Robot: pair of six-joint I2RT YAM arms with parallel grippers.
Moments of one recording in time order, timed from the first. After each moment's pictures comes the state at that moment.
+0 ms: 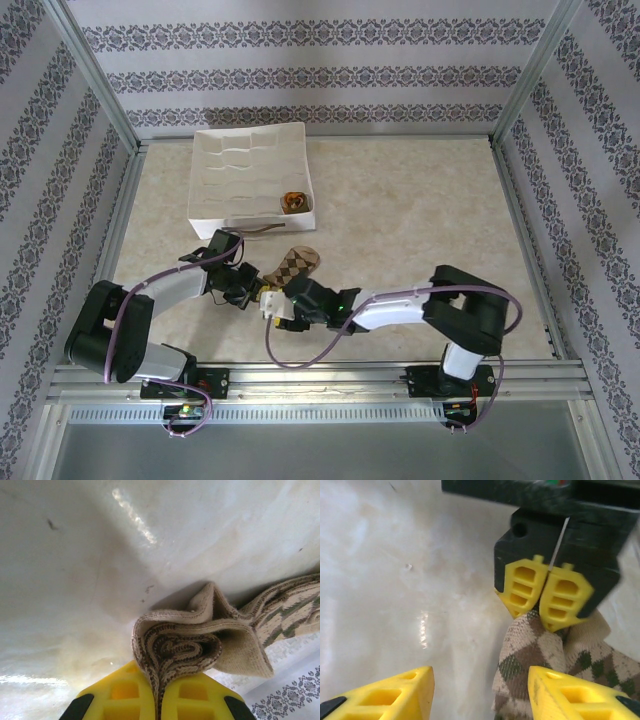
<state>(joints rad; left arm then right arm) -0.31 1.40 0.59 -0.38 0.50 -1.40 1.17 1.74 0.82 0.17 0.05 -0.43</state>
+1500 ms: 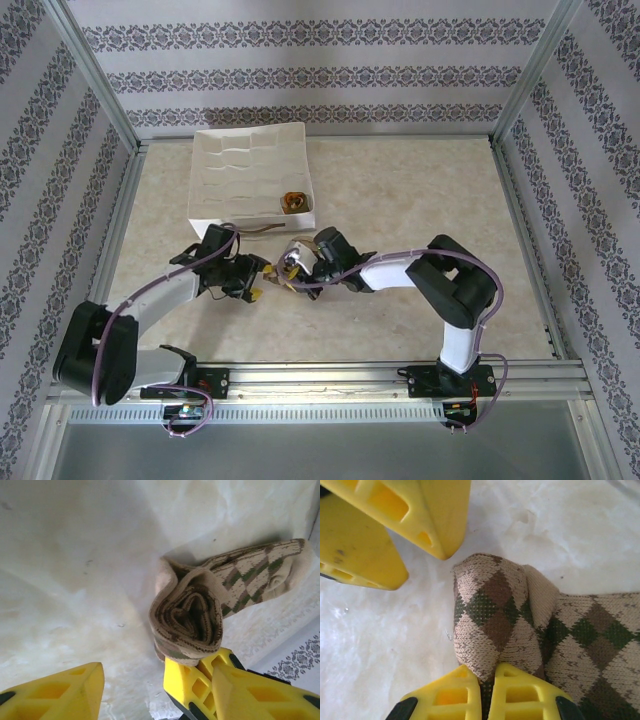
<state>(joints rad) -0.32 1.30 0.62 -0.38 0.47 -1.47 0.77 1.86 0.85 0.25 -0.55 -0.06</state>
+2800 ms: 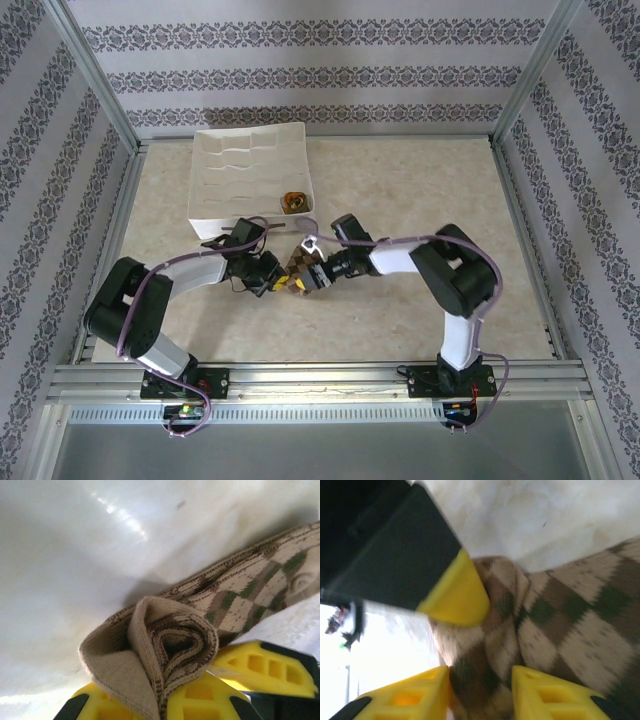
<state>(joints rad) -0.43 1.54 0.73 -0.35 0.46 -1.28 0.65 1.84 0.84 0.12 -0.77 0.08</state>
